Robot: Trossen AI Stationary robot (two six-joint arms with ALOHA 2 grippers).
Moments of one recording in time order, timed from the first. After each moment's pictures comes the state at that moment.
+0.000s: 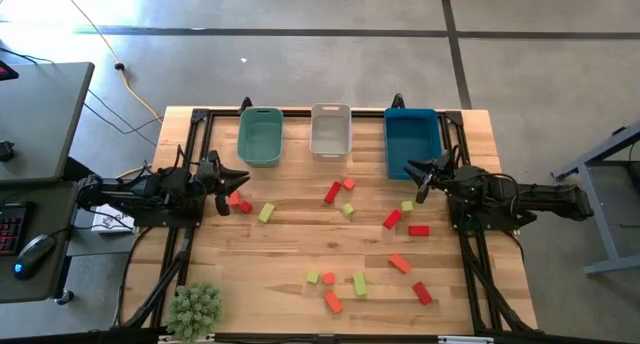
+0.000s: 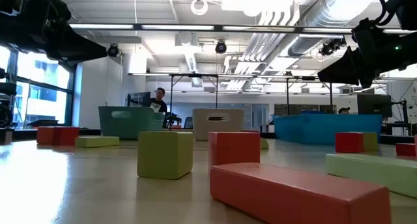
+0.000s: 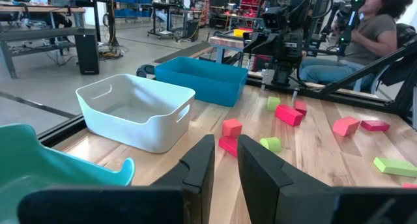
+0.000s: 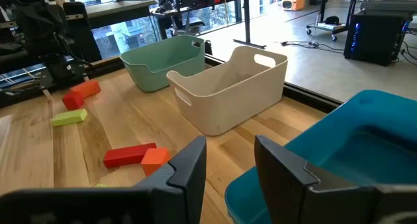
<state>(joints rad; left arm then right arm) 0.07 0.00 0.08 -0.17 -0.36 -0.13 -0.10 0.14 0.07 -0.14 0.45 0.23</state>
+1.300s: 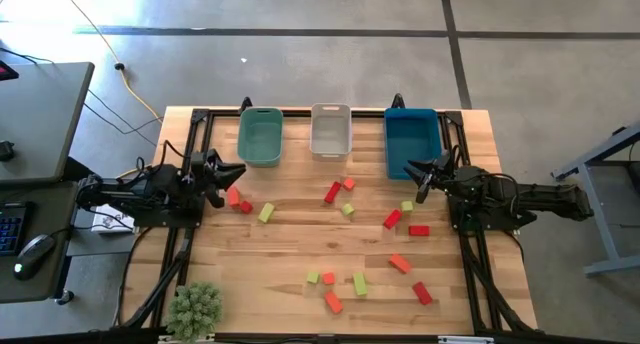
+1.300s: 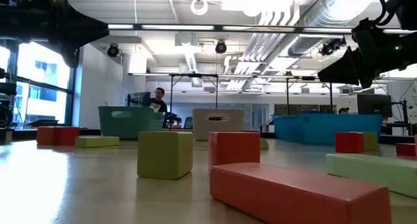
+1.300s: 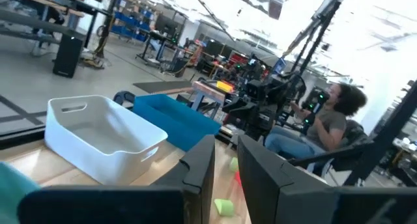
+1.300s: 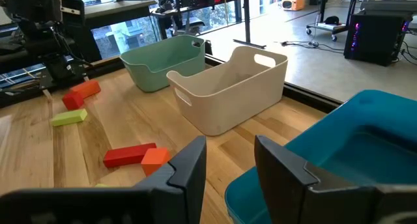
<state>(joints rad) 0.07 0.00 0.08 0.03 -0.39 -0.39 -0.10 0.14 0.07 -0.14 0.45 0.23</state>
